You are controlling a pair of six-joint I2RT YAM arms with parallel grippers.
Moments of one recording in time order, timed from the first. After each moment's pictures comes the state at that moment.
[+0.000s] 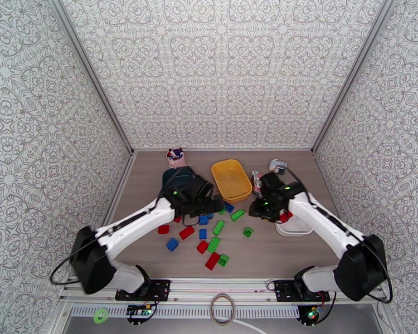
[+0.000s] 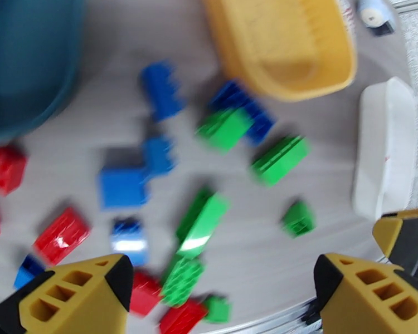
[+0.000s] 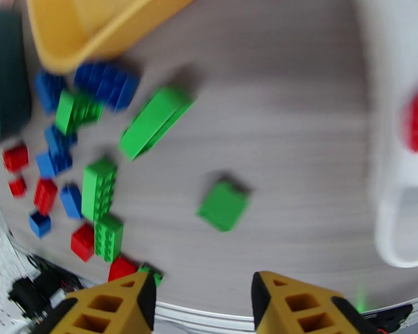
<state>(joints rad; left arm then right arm) -0.77 1.38 1.12 -0.77 -0.01 -0.91 0.54 1.45 1.12 -0.99 -0.21 0.69</state>
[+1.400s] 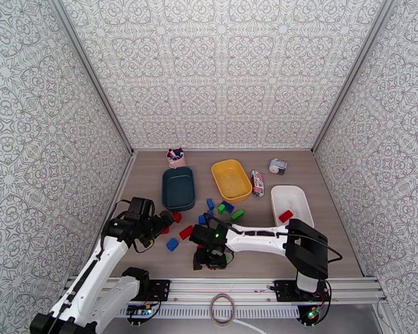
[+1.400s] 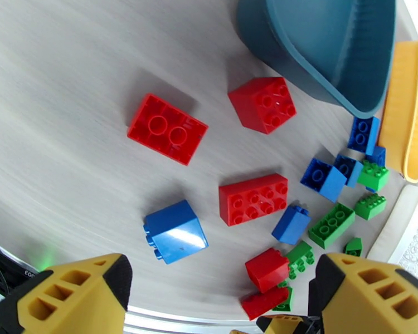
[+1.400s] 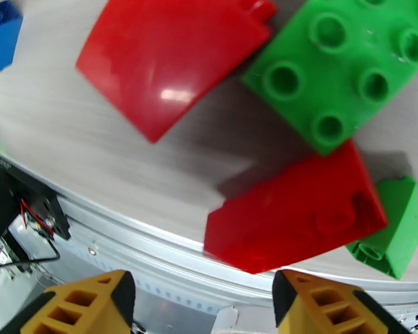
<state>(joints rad) -0.19 0.86 0.73 -0.97 0.16 -0.90 1.24 1.82 1.21 -0.75 -0.28 1.18</state>
